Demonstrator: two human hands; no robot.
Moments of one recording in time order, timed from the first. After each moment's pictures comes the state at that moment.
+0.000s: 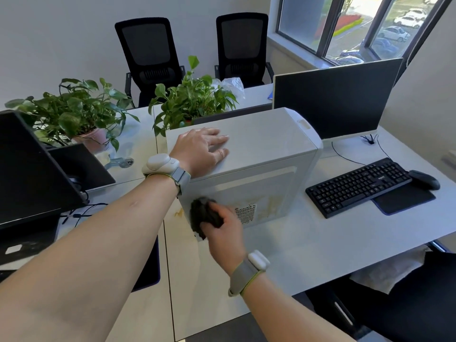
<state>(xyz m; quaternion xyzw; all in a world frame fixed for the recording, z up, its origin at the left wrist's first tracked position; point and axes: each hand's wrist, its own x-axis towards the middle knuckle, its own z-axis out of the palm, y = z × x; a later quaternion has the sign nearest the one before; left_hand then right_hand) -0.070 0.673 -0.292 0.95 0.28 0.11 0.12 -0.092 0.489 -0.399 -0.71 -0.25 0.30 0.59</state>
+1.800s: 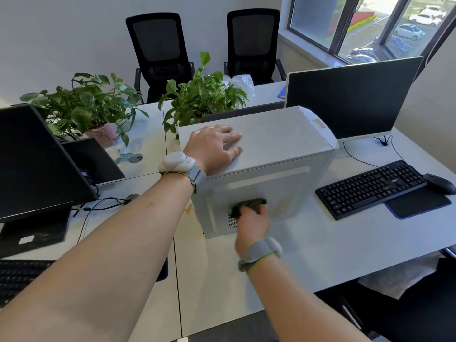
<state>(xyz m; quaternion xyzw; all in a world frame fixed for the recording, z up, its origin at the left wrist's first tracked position) -0.071 0.672 -0.291 0.95 0.28 0.11 0.12 -0.059 0.516 -0.416 -0.64 0.13 0.29 0.70</state>
